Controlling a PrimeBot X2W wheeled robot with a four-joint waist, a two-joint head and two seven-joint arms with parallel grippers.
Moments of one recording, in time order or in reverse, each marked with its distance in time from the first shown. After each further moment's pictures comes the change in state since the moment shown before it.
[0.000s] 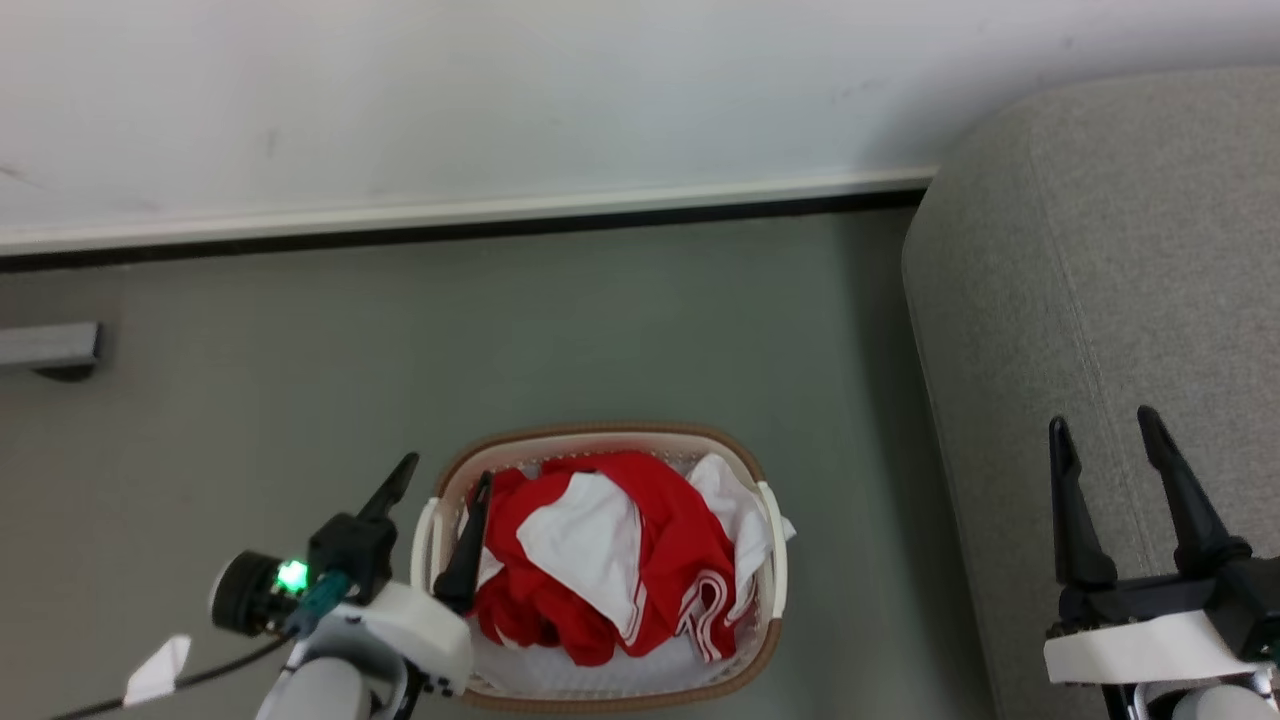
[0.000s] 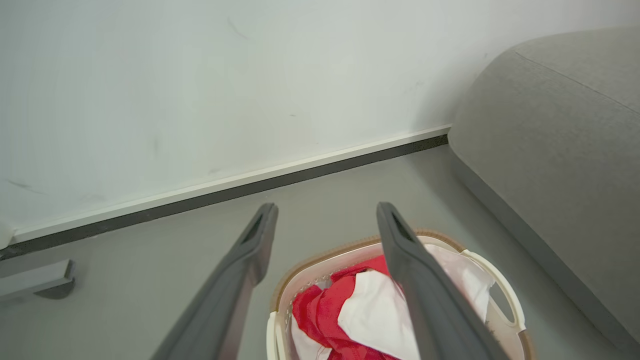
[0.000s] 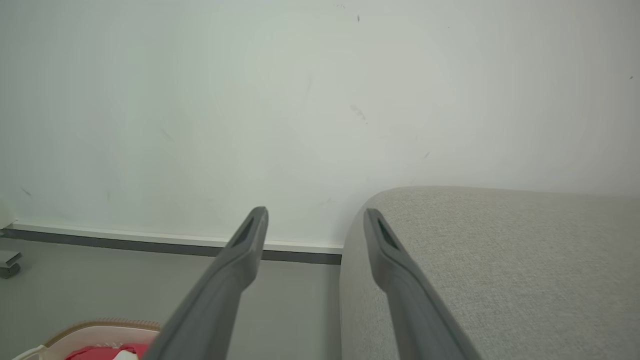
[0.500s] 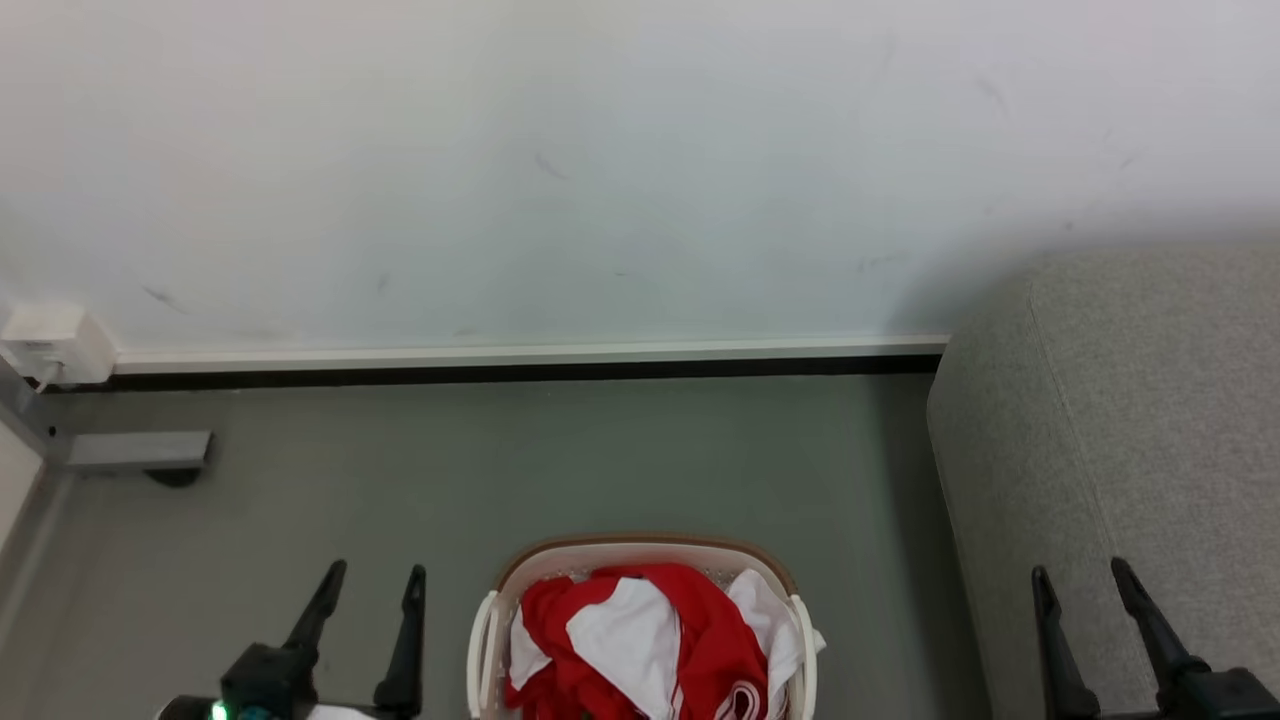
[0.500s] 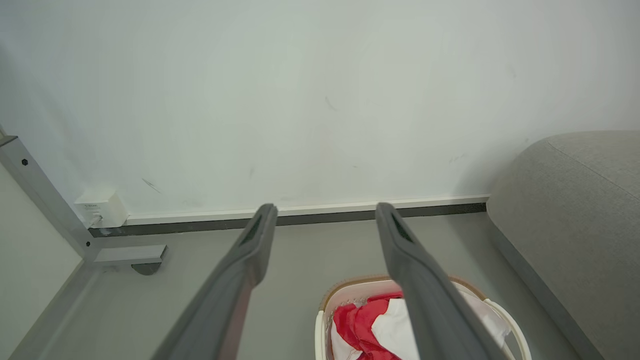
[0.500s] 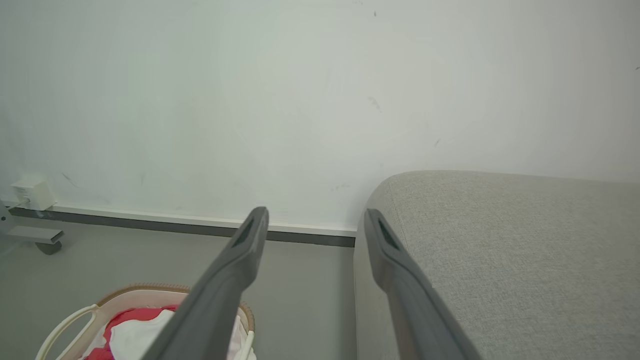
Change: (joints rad) left arm 0.260 -0.027 0.111 -0.191 -0.056 0.037 -0.001; right arm 0.158 -0.002 0.001 0.102 -0.002 0.000 0.000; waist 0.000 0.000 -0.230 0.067
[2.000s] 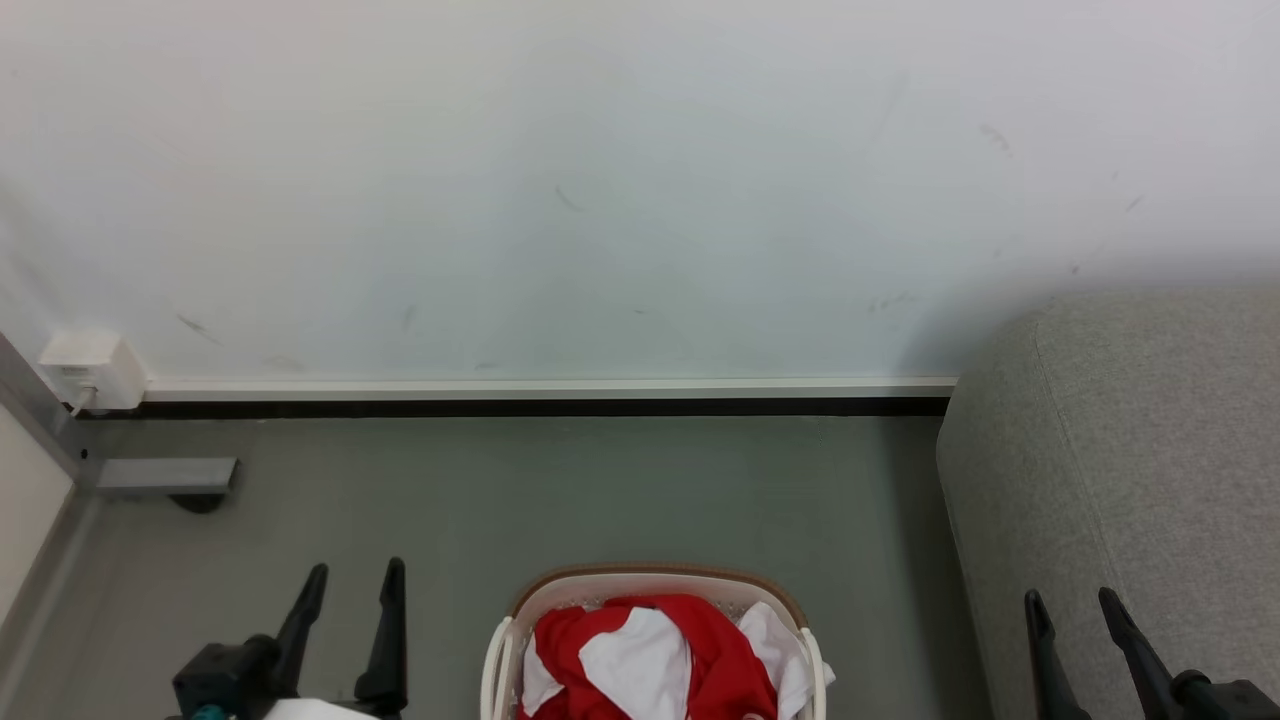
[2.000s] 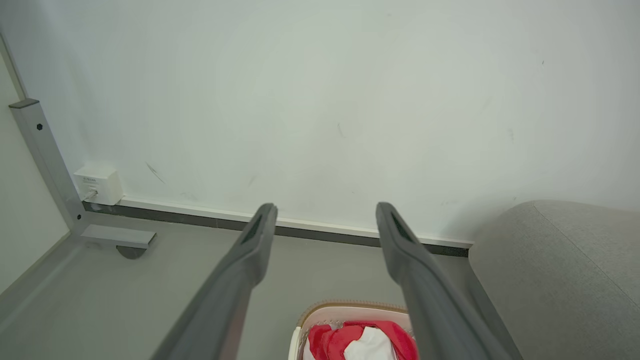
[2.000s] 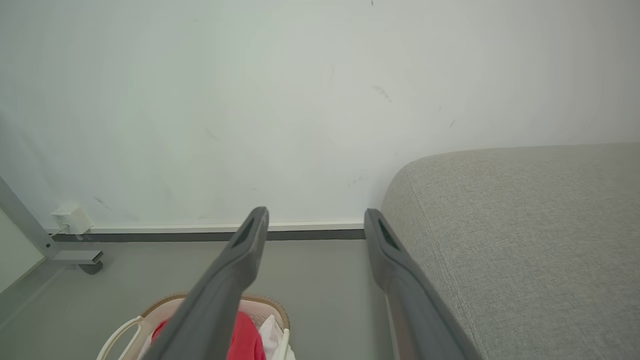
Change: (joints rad) left arm 0.009 0.032 -0.041 -0.071 -0.239 0.055 0.060; right arm 0.013 -0.012 0.036 0.007 0.162 0.000 0.061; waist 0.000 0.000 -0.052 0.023
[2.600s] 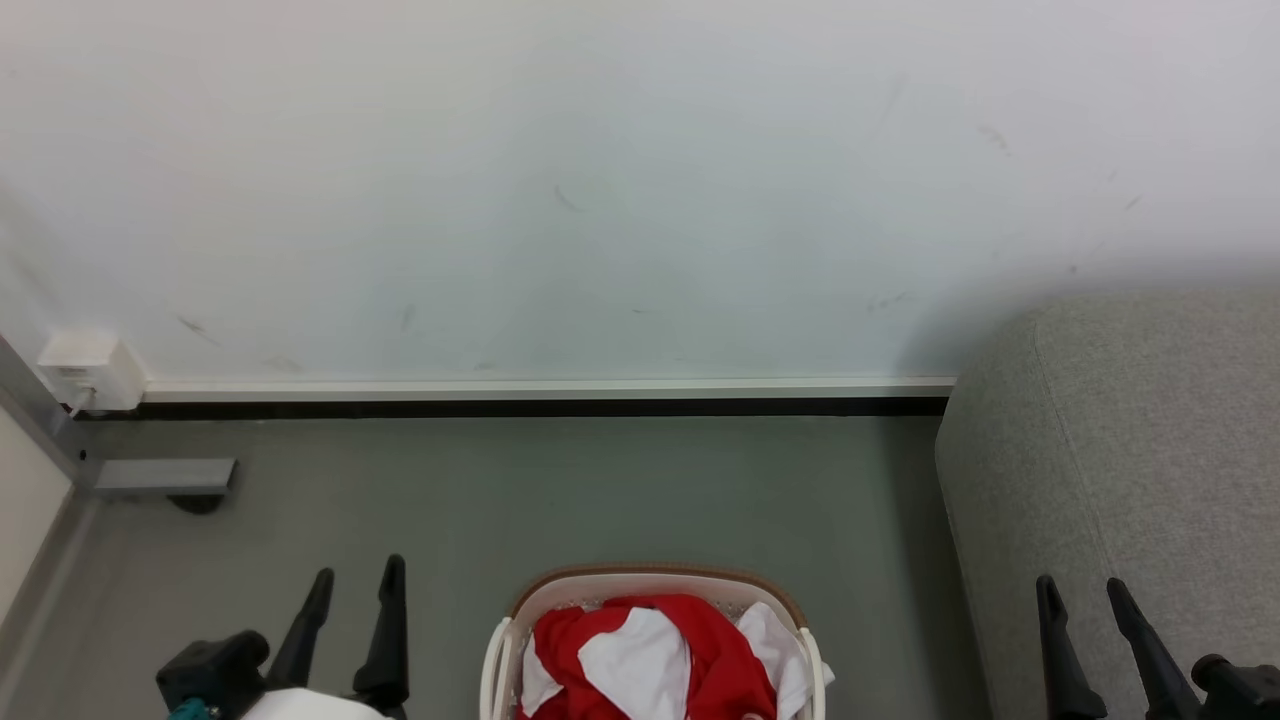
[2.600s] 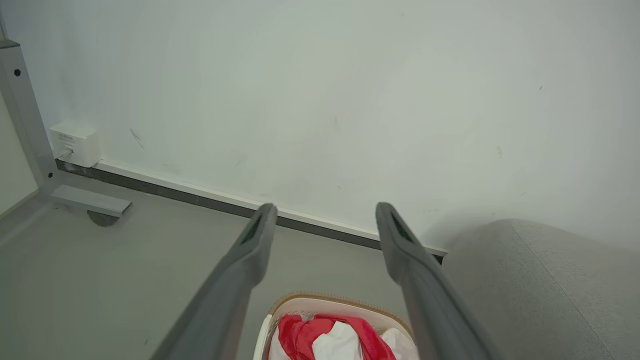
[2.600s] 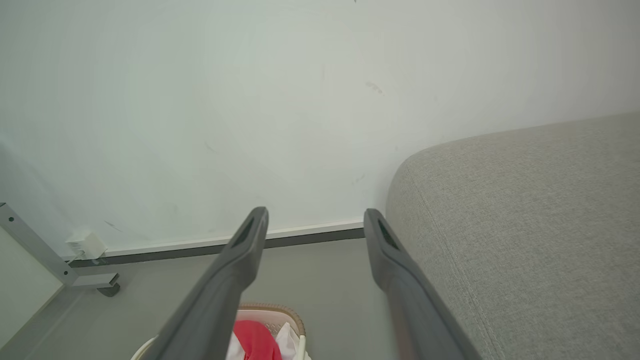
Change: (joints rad) left arm -0.006 -0.007 -0.006 -0.002 -0.145 0.006 0.043; right arm -0.018 -0.010 0.002 -0.010 0.121 0.000 0.042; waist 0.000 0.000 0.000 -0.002
